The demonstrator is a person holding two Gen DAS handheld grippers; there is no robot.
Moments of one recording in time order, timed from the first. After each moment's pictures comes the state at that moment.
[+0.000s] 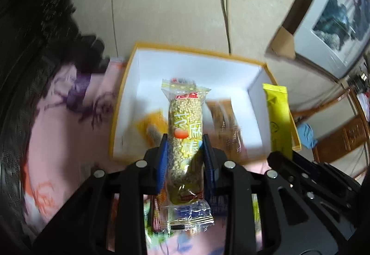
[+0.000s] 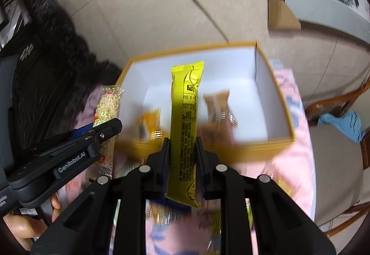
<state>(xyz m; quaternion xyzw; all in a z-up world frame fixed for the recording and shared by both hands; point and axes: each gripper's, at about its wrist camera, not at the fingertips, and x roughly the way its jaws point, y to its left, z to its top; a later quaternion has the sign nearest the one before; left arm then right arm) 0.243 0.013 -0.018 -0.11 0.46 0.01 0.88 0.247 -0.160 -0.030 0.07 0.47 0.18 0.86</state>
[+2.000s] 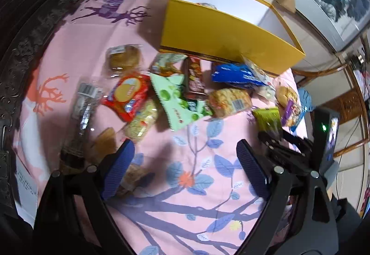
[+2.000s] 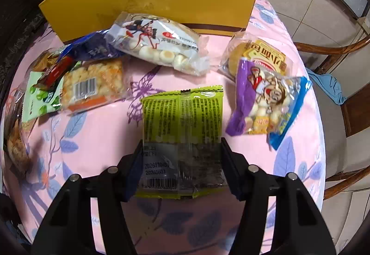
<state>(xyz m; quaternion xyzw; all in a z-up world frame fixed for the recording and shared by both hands) 0.041 0.041 -0.090 -0.15 0.54 0.01 0.83 0.117 -0.195 -0.192 -0.03 0.56 0.11 0.82</state>
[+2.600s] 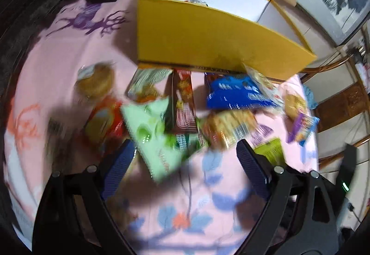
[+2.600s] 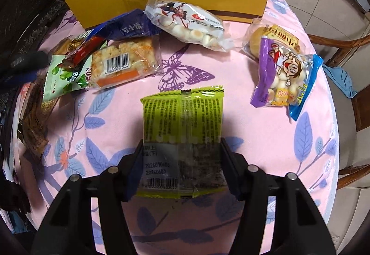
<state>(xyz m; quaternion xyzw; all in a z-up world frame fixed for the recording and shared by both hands) 0.117 0.018 -0.125 -0.11 0.54 -0.01 0.83 0.094 -0.183 -0.191 -0.01 0.57 0.14 0.81</state>
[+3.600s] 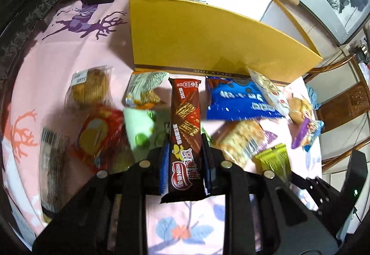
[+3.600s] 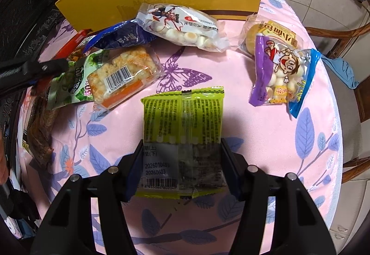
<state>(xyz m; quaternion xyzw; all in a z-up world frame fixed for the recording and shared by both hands) 0.121 0.020 -0.128 -0.12 0.54 -0.01 0.83 0.099 -0.190 -0.190 0.02 0.57 0.14 0.81</state>
